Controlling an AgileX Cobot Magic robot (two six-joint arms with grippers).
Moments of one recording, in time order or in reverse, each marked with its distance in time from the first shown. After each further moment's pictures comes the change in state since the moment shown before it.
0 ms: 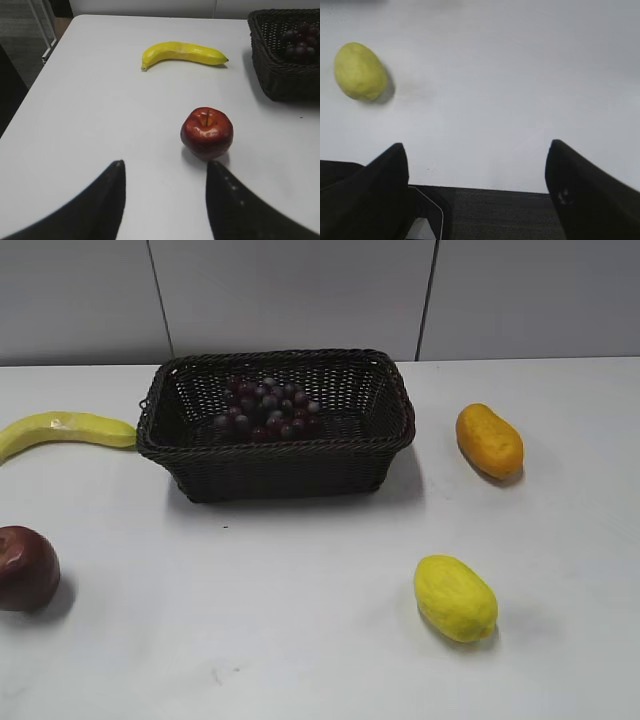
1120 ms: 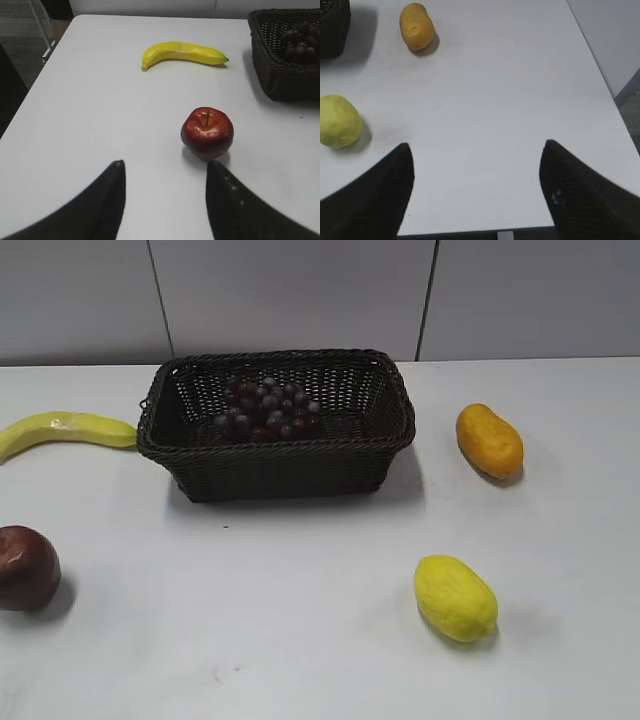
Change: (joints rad) left arm 0.000 0.000 0.000 0.000 0.000 0.000; right arm -0.214 -0.610 0.323 0.056 -0.147 -0.105
